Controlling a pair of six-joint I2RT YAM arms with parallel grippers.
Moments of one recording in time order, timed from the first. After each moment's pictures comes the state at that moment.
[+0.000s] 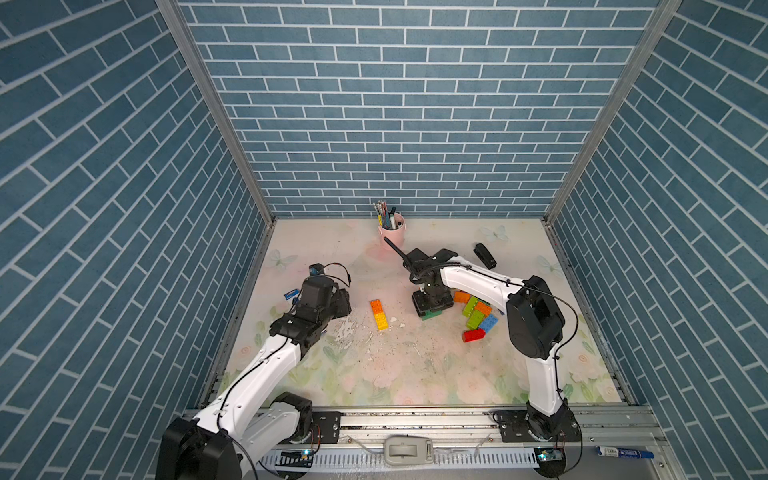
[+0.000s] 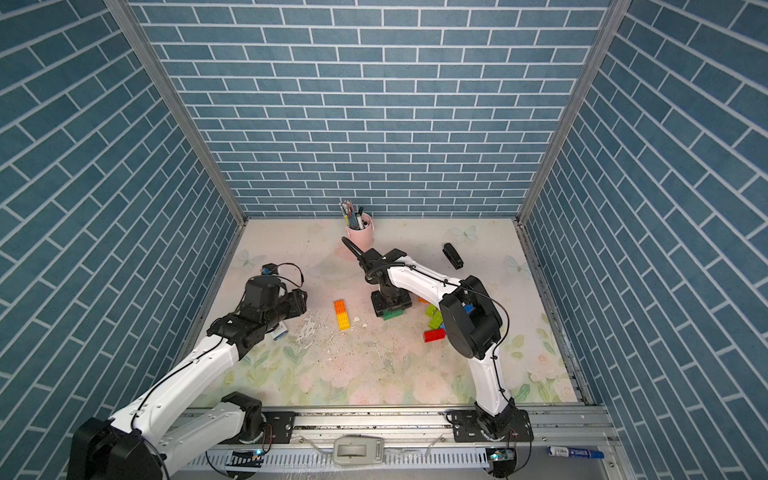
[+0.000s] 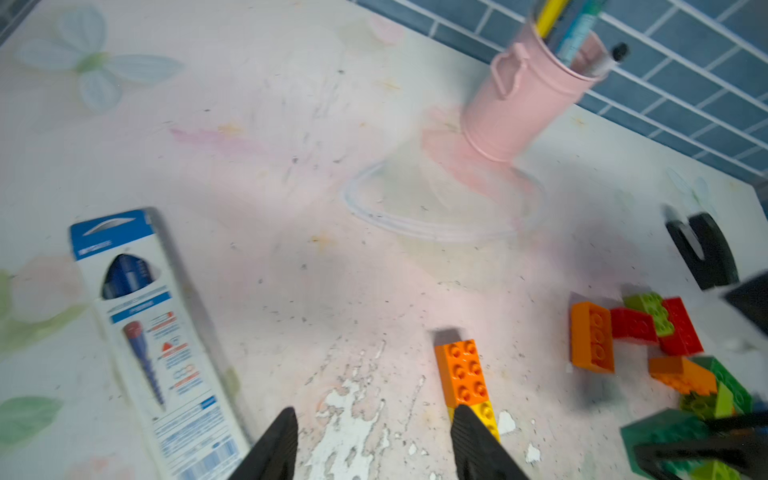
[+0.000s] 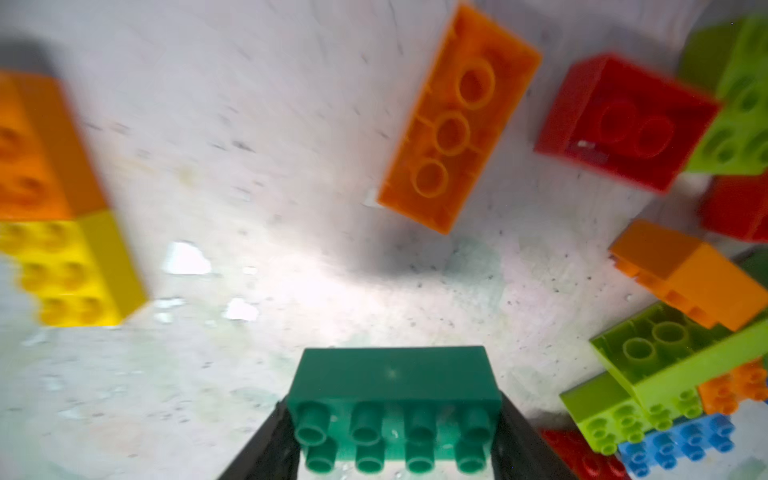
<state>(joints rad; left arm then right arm) -0.23 1.00 0.66 -0.41 -0.08 -0.53 0.86 2.07 1.82 -1.20 0.05 0.47</state>
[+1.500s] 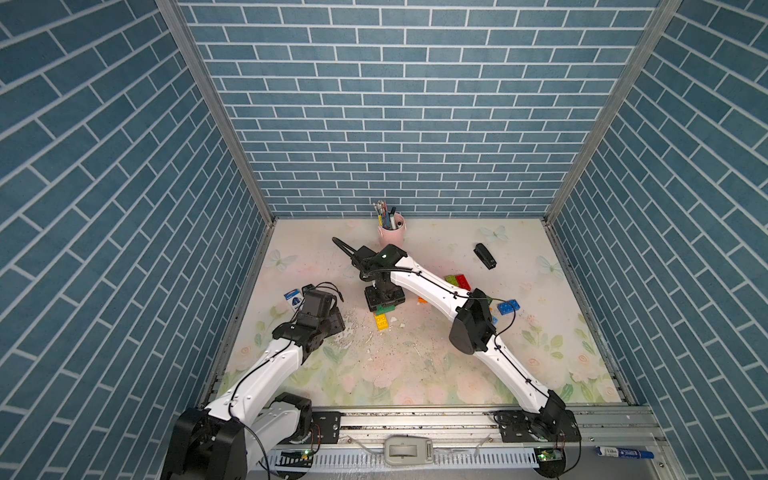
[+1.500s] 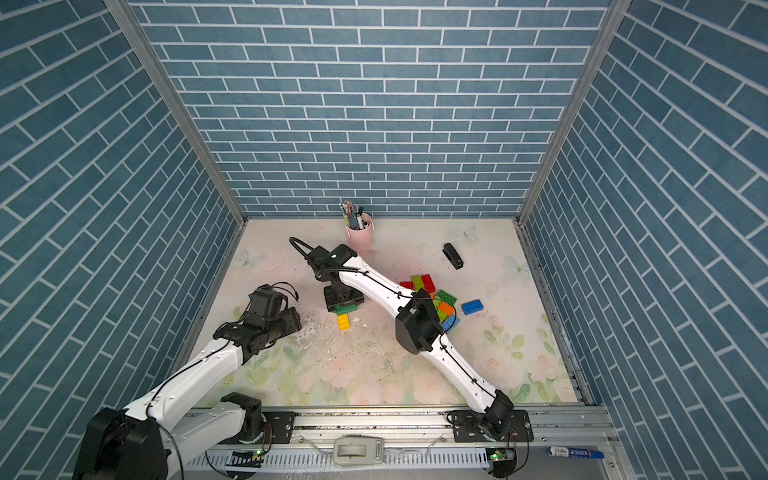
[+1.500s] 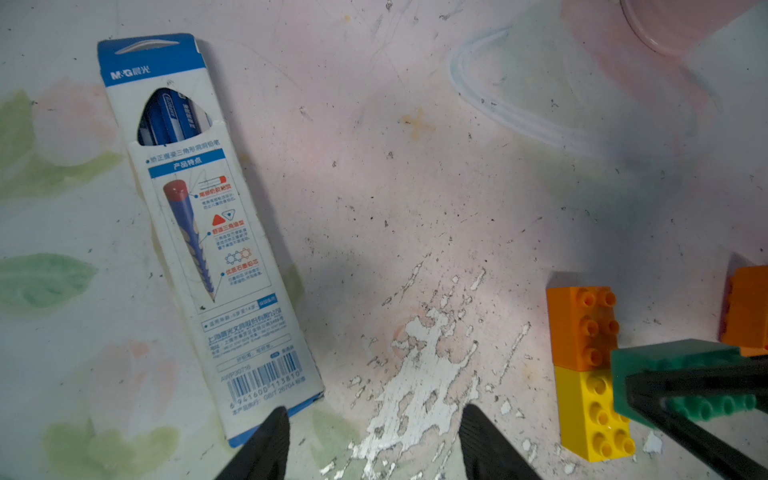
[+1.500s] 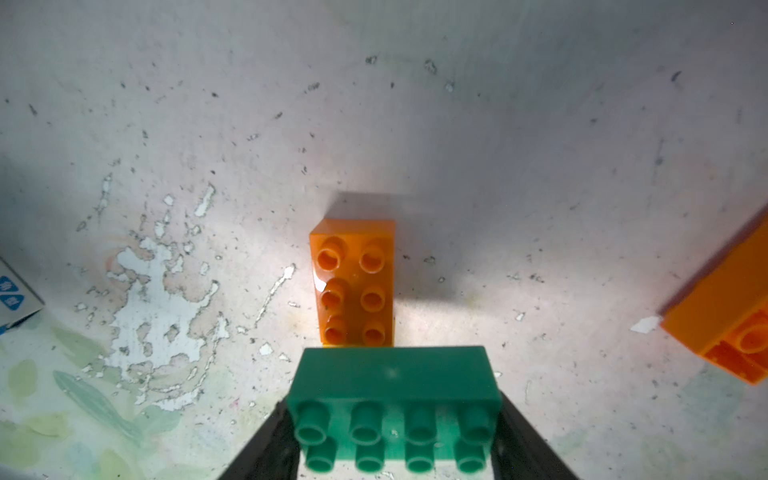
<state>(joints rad) -0.28 1.03 0.52 -0.44 -0.15 -0.60 1.00 2.61 2.62 -1.48 -0.02 0.57</state>
